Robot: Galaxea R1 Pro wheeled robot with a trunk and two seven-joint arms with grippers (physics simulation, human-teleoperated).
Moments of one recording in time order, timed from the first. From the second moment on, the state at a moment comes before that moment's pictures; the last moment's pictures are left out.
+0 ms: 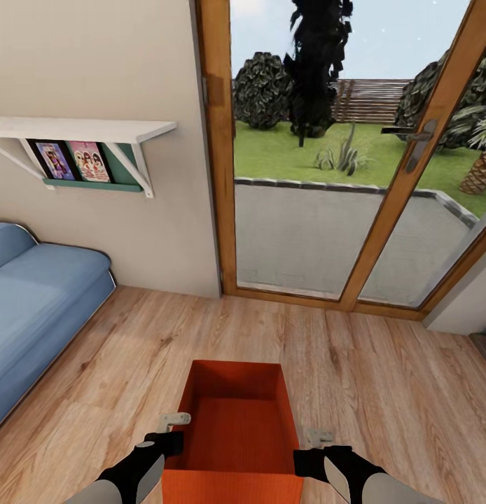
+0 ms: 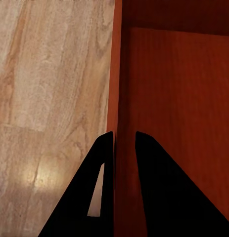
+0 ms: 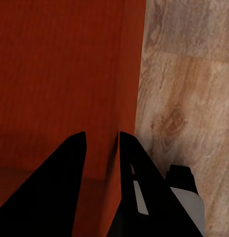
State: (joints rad) left arm -0.58 -0.04 -0.17 -0.22 0.20 0.05 0.10; right arm -0.63 0.05 -0.06 -0.09 0.03 0.21 0.18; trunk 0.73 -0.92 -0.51
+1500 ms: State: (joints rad) left arm -0.58 -0.04 -0.17 -0.22 0.21 0.02 0.10; right arm -0.63 0.05 -0.05 -0.09 0.03 0.18 0.18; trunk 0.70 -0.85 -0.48
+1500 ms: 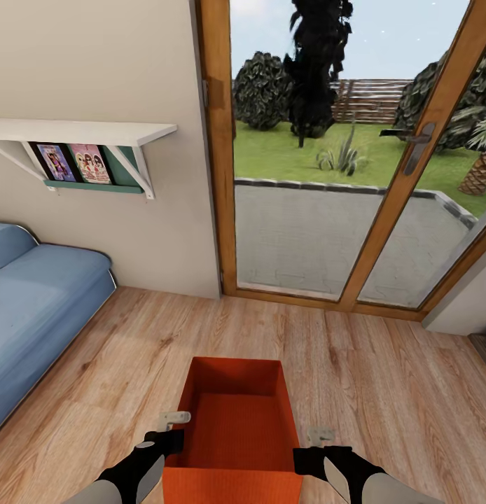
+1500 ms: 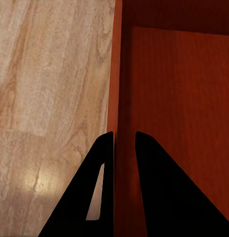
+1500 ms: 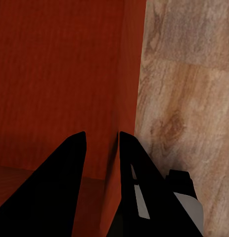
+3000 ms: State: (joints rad) left arm -0.58 -0.04 -0.17 -0.22 0.20 0.02 0.10; right arm -0.63 0.05 -0.05 -0.09 0.03 0.18 0.18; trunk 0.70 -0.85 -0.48
